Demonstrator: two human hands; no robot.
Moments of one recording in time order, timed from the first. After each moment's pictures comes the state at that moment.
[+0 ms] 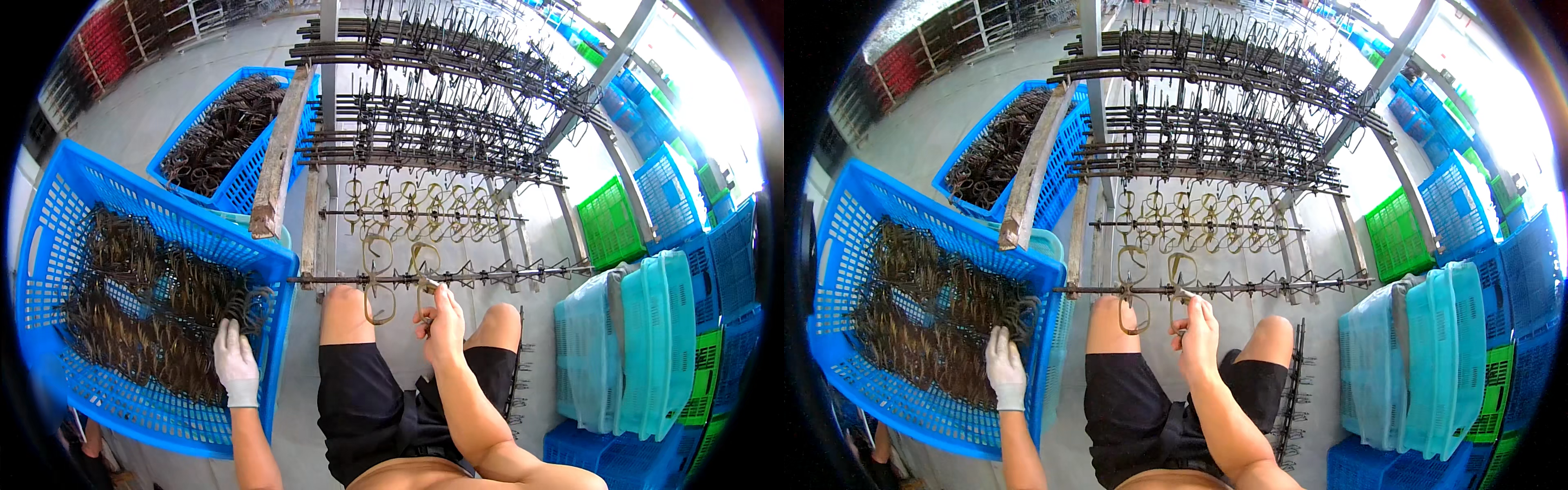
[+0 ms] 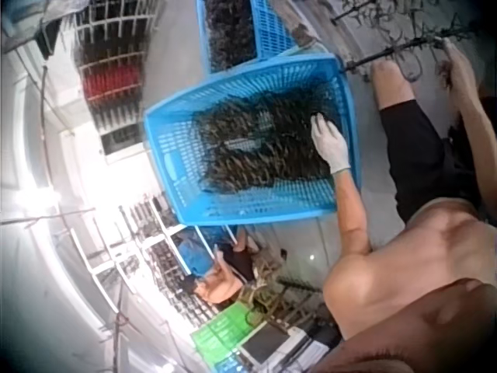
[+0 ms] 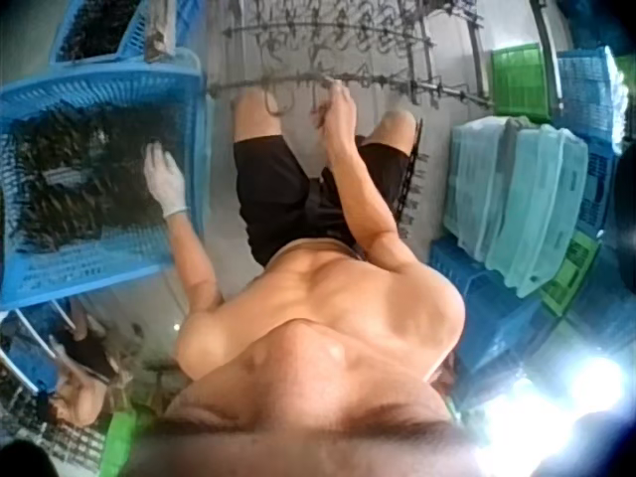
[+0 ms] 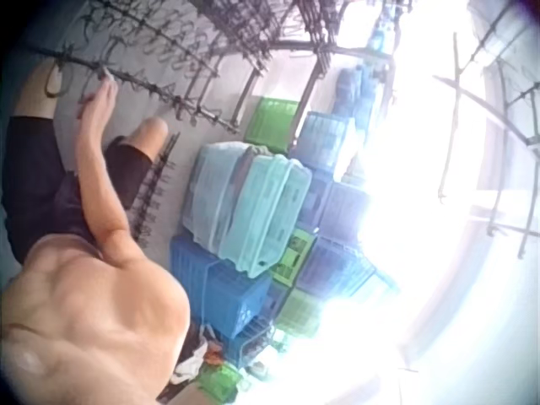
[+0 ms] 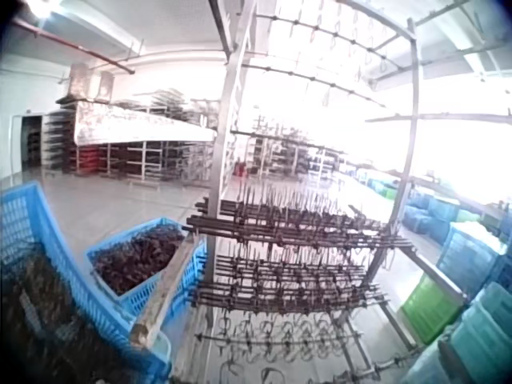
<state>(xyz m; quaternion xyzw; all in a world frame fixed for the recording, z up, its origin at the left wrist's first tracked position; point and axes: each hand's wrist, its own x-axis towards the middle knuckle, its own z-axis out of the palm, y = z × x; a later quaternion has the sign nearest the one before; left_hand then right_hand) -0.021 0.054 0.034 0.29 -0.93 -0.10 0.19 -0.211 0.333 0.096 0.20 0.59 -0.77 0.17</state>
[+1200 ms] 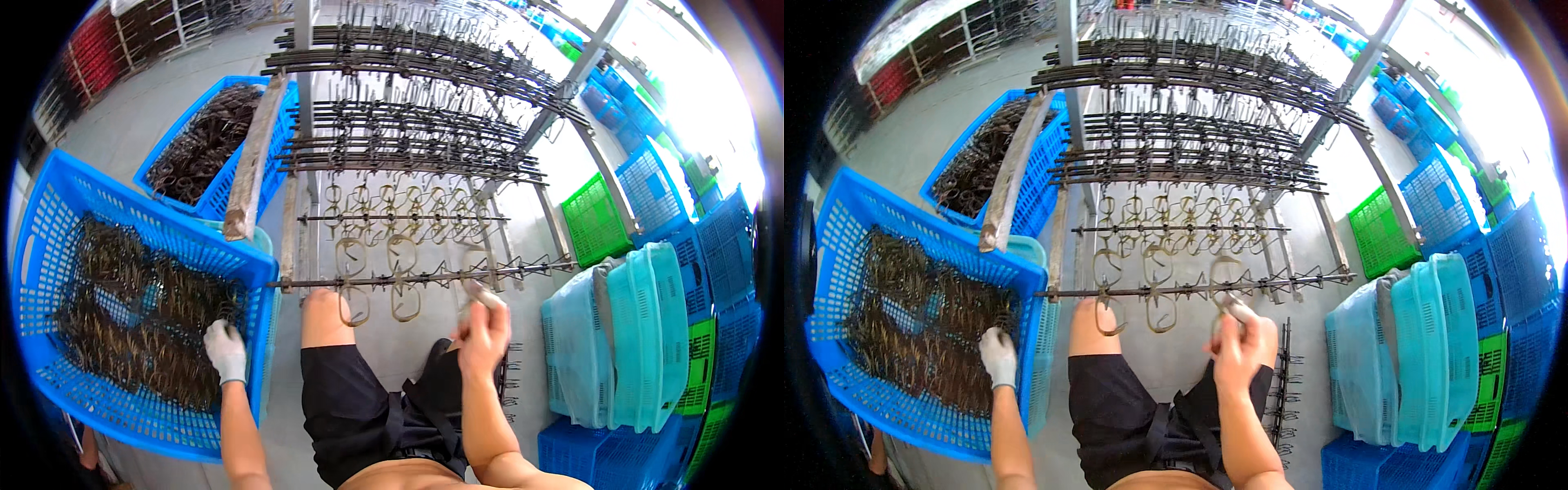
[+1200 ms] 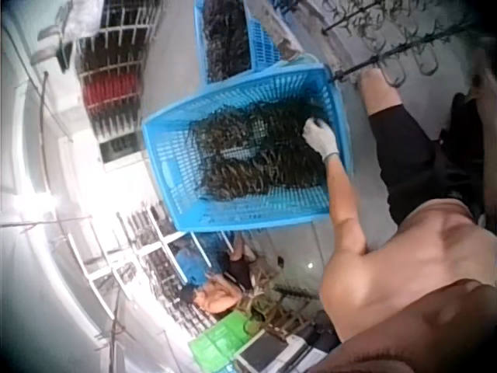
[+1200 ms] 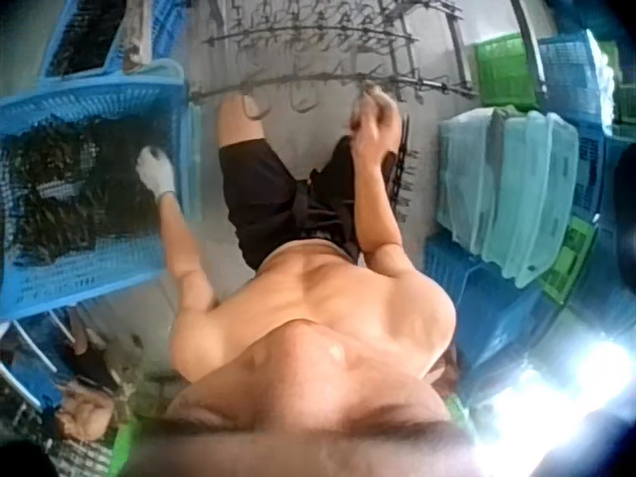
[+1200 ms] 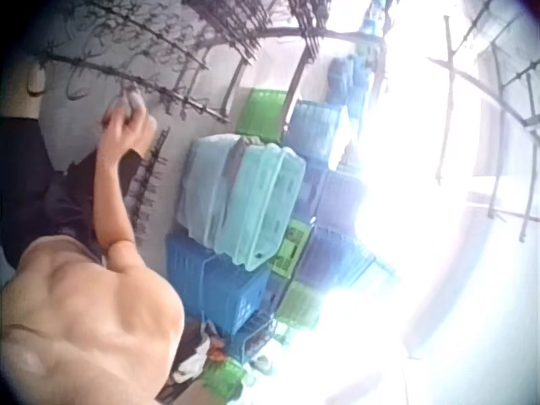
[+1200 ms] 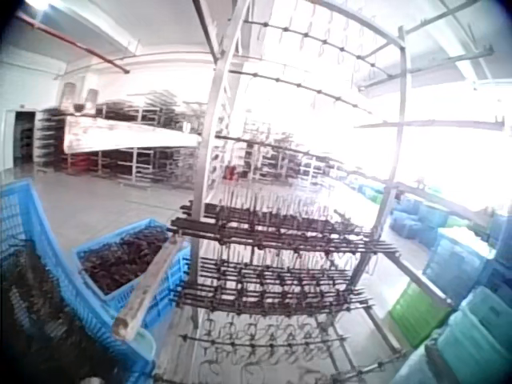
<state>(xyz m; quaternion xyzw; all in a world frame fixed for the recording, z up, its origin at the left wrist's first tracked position) -0.049 0.026 -0.018 0.41 -0.89 -0.10 0.15 -0.203 0.407 0.112 0.03 0.64 -0.76 -0.09</state>
